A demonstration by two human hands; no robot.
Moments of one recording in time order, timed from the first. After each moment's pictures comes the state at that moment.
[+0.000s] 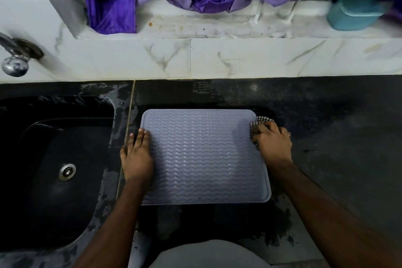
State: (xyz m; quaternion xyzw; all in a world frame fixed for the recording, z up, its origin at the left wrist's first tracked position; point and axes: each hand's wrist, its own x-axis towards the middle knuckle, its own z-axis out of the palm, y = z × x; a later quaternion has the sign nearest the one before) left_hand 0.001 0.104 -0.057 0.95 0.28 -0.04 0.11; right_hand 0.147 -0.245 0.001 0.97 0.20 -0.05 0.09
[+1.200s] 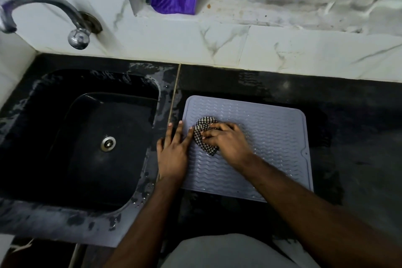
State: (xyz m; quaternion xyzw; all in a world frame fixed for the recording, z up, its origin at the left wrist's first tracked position) left_hand -0.038 0.112 -0.062 0.97 0.23 -0.05 0.09; right_hand 0.088 -0.042 -0.024 0.86 0.49 -0.11 -0.04
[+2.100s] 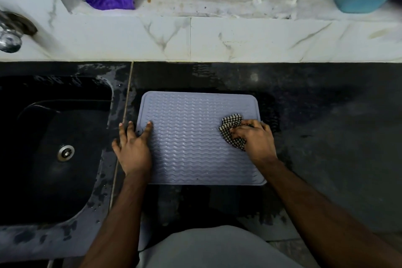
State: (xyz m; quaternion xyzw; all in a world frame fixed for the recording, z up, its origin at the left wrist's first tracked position) left_hand -0.027 0.082 -0.055 0.94 0.33 0.01 0.08; right_hand 0.108 -0.232 -0.024 0.95 0.26 -0.05 -0.16
